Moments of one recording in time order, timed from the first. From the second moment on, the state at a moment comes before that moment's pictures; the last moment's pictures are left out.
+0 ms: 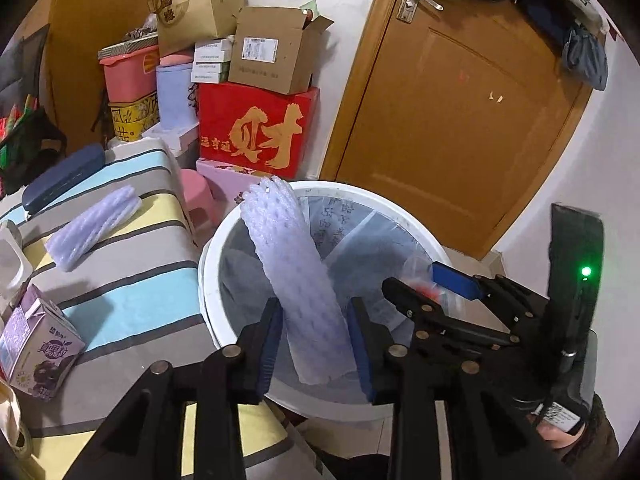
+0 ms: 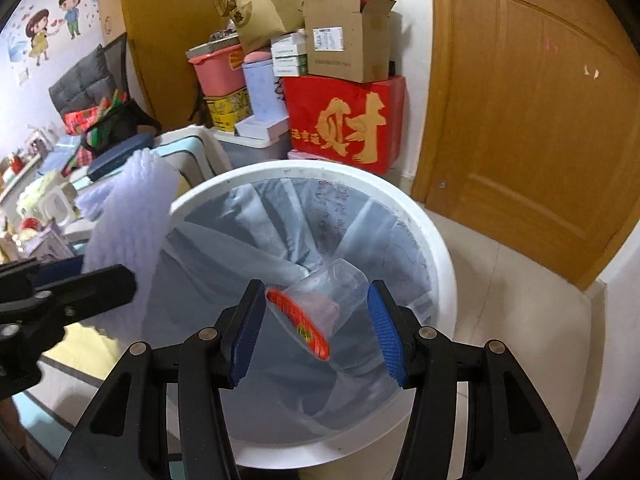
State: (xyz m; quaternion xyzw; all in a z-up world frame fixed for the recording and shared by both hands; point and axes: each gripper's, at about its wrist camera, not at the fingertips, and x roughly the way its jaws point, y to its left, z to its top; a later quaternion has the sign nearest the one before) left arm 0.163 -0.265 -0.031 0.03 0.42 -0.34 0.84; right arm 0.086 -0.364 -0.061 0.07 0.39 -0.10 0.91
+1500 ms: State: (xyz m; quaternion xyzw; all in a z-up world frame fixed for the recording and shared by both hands) left arm 0.088 0.009 -0.002 -0.07 0.36 -0.10 0.93; right arm 0.082 -0.211 -0.019 0.02 0.30 0.08 0.95
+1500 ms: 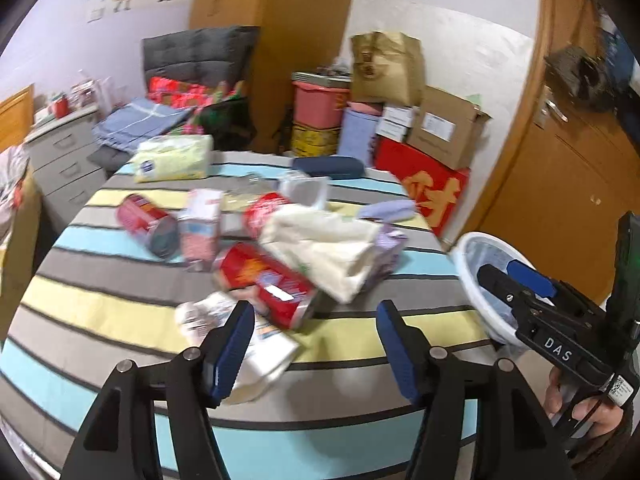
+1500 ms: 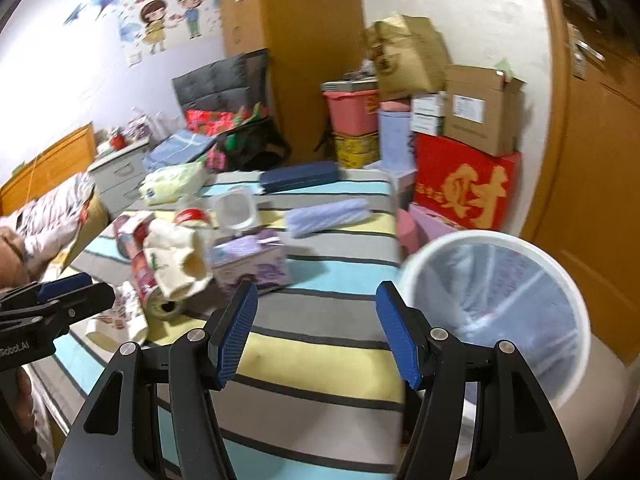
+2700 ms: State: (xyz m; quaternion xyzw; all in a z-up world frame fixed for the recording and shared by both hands) left arm 0.119 0.075 -0.080 -0.17 0.44 -0.06 0.88; right arm 0.147 -0.134 -0.035 -0.03 0.35 0.23 0.91
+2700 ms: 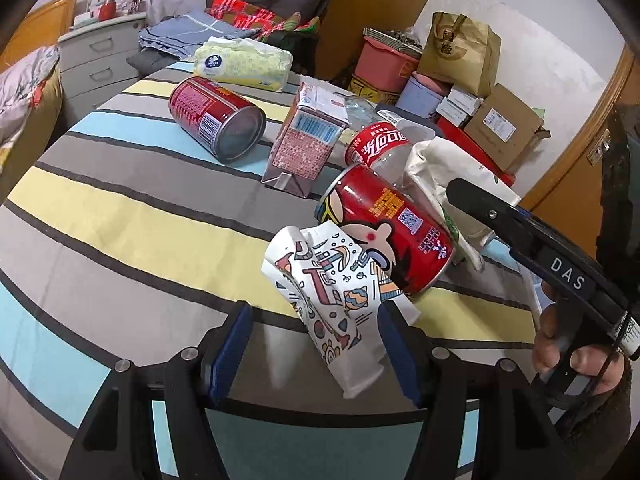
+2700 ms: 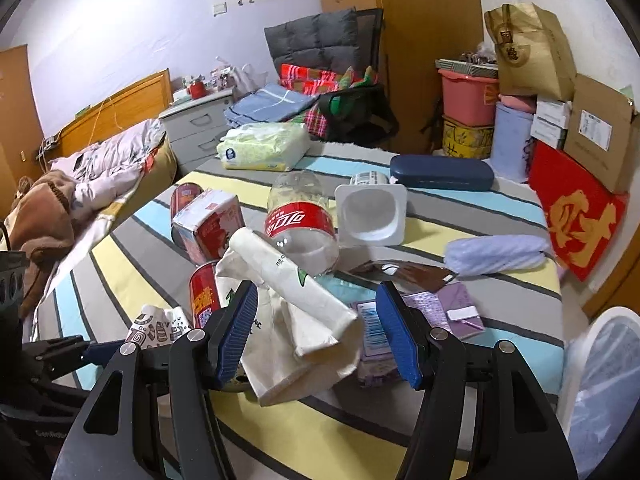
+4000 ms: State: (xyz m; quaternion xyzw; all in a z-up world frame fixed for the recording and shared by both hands) left arm 0.101 0.050 -0.028 -0.14 0.38 -0.07 0.91; right arm 0.107 -0.146 -0.016 -0.02 0.29 0.18 0.94
